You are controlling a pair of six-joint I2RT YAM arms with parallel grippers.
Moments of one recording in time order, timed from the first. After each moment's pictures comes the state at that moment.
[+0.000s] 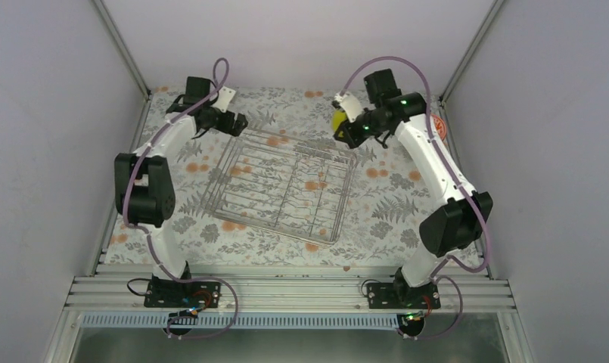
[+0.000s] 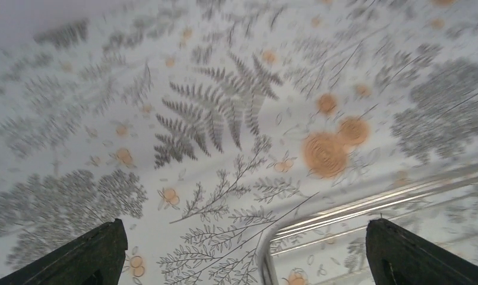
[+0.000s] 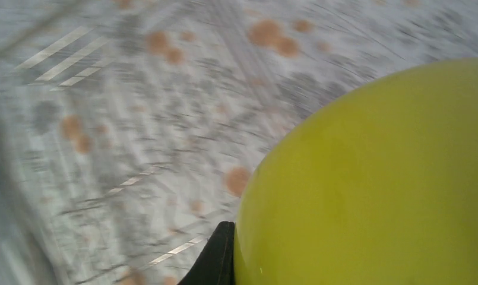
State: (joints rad) left arm -0.11 1.94 1.55 -0.48 0.31 0.23; right arm 0.37 1.68 1.80 -1.14 -0.47 -0.35
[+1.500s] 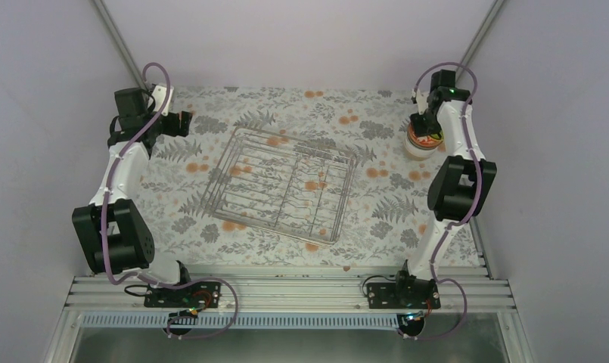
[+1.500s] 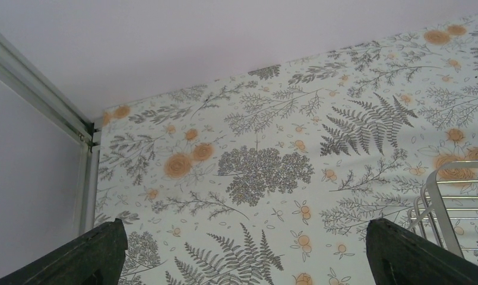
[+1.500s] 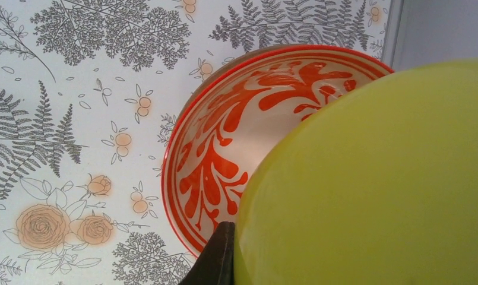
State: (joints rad) left arm 0.21 1.50 1.22 -0.28 0.31 0.30; right arm -0.15 1.99 1.88 -1.04 0.09 -0.36
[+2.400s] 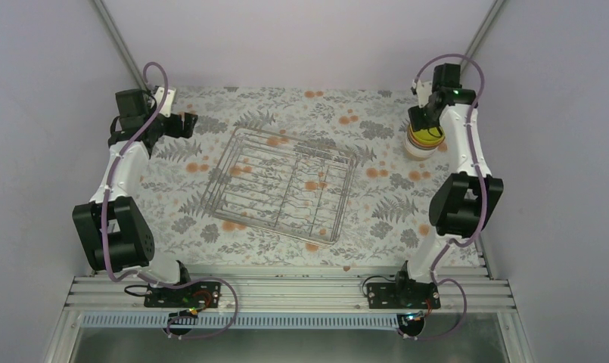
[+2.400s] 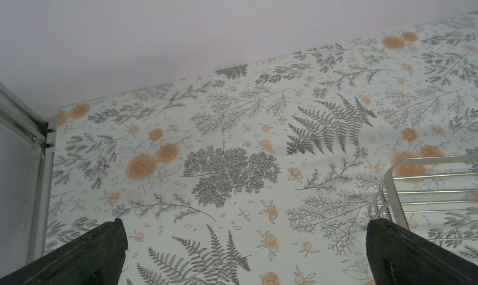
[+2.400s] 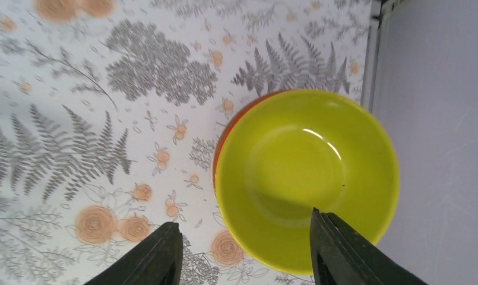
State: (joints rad) left arm 0.21 1.52 1.22 -0.30 0.41 0.28; right arm -0.11 1.85 1.82 -1.00 0.06 -0.35
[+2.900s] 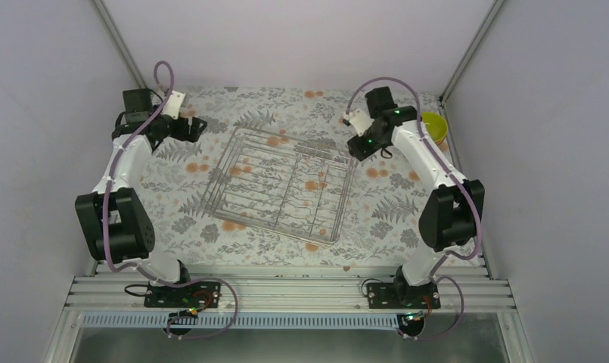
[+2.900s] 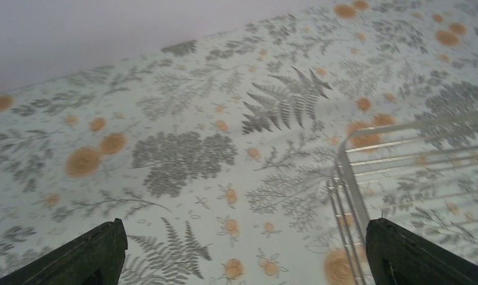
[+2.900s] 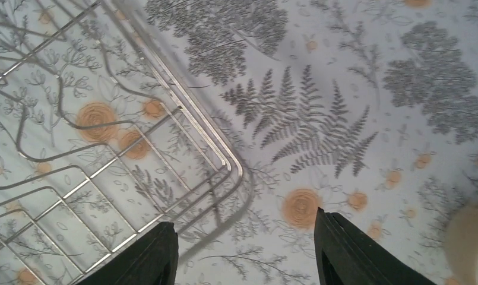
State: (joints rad) left arm 0.20 1.57 1.27 -0.39 0.51 0.32; right arm 0.24 1.72 1.57 -0.99 -0.09 -0.40
